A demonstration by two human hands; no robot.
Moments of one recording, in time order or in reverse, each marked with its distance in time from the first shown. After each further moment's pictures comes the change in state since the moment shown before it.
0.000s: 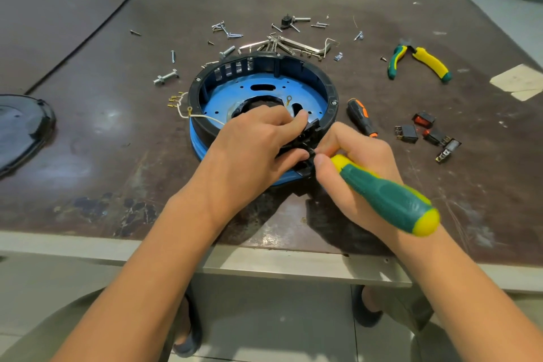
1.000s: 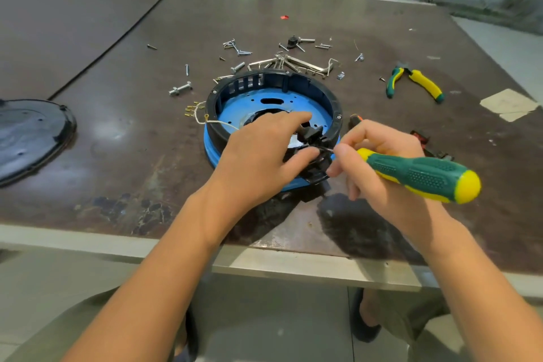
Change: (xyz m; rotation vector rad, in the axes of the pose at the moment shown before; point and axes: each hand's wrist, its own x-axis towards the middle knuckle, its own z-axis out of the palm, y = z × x) left_hand -0.001 -0.001 0.001 -0.142 0.072 -0.180; right_hand -0.010 -0.015 -0.020 0.195 0.067 0.092
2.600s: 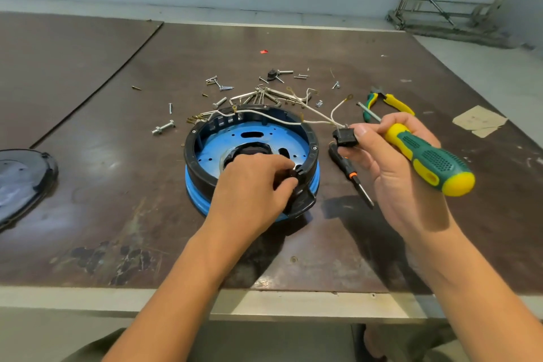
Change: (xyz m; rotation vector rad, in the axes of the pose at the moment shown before) left_hand 0.014 0.020 0.005 -0.001 0.033 -0.128; right_hand 0.029 0.009 -0.026 0.633 0.387 0.069
